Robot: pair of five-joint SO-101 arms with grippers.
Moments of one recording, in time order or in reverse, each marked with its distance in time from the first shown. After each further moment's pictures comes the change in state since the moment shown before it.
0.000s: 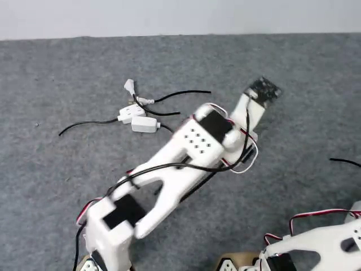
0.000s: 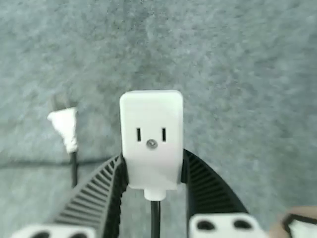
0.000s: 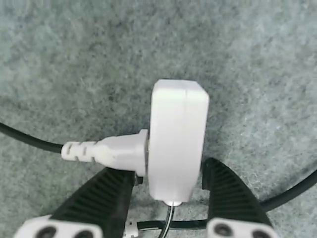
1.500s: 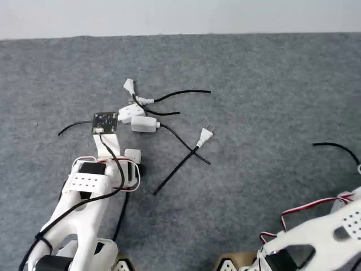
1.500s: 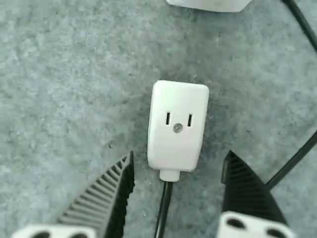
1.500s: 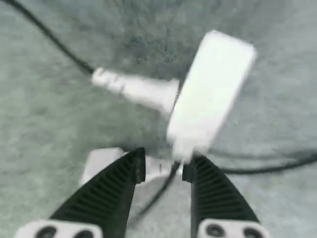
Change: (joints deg) left arm -42.0 -46.2 85.5 -36.7 4.0; right arm -8.8 -13.9 3.3 19.9 0.4
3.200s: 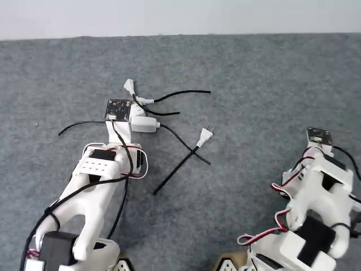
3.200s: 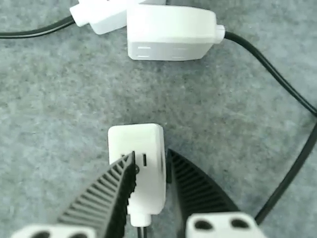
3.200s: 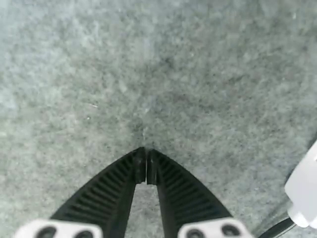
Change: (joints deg) left arm 3.3 12.5 -8.8 -7.6 -2.6; right arm -25.9 -54.2 96.0 -45.0 -0.2
